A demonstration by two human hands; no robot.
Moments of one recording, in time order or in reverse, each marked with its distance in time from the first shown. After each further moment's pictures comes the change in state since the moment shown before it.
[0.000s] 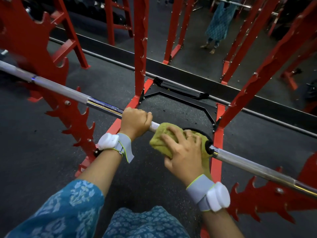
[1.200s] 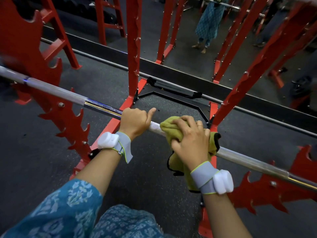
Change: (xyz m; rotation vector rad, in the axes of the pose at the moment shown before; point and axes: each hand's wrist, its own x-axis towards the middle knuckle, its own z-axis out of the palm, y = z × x) left_hand 0.004 -0.002 -0.009 -0.015 -0.135 0.004; right_hand 0.026 0.006 -0.013 0.015 -0.008 0.294
